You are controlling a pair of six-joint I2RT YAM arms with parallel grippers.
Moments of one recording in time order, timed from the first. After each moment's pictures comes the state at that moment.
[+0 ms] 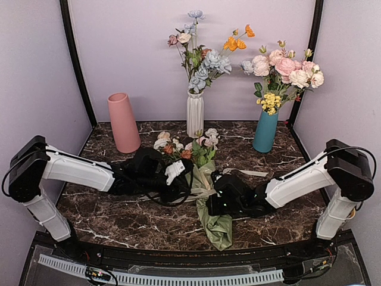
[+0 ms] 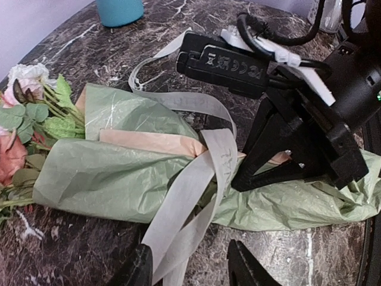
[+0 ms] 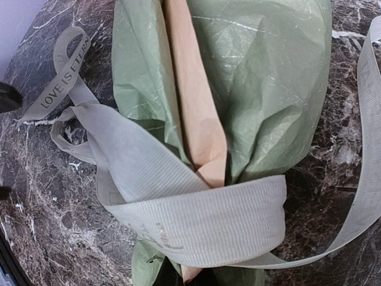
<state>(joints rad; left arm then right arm) -0.91 1.60 0.80 0.17 0.20 0.17 1.12 1.70 0.73 0.16 0.19 0.78</state>
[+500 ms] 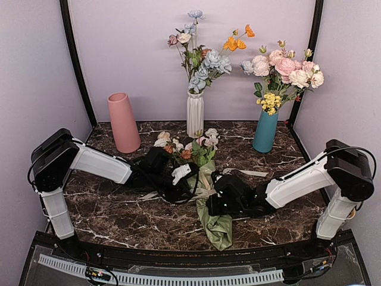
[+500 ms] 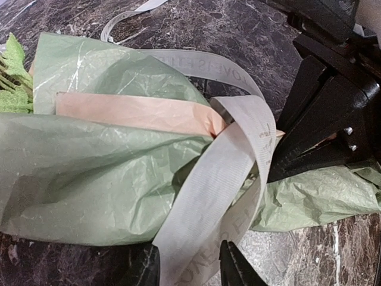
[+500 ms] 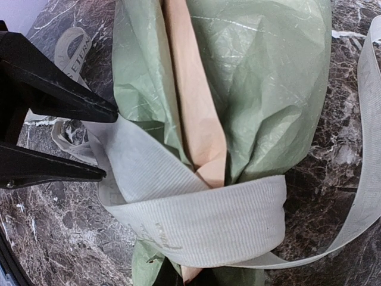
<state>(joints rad) -0.83 1.85 0.96 0.09 0.40 0.23 1.12 1.70 0.72 0.17 0.19 0.78</state>
